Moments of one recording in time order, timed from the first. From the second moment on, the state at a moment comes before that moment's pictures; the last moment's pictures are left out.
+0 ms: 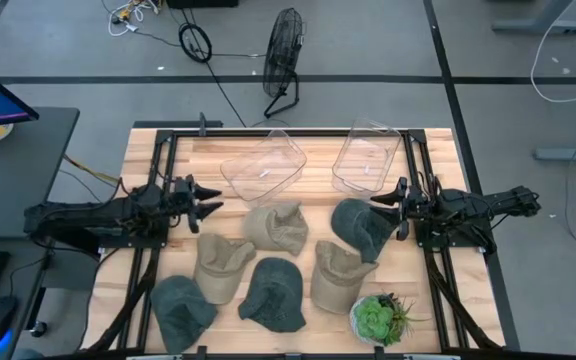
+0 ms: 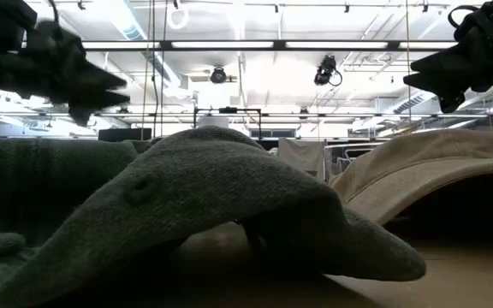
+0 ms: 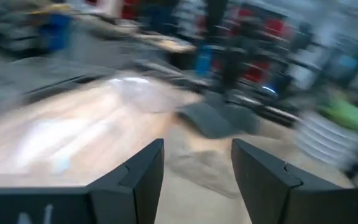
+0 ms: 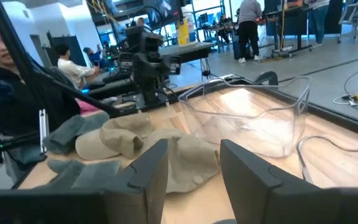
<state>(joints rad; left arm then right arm) 0.10 0.23 0.04 0.15 -0.09 -0.30 0.20 0.00 0.08 -0.11 0.36 0.23</state>
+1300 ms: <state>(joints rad) -0.43 1.20 0.59 -0.37 0.06 -0.71 0.20 0.12 0.08 0.10 0.43 0.04</state>
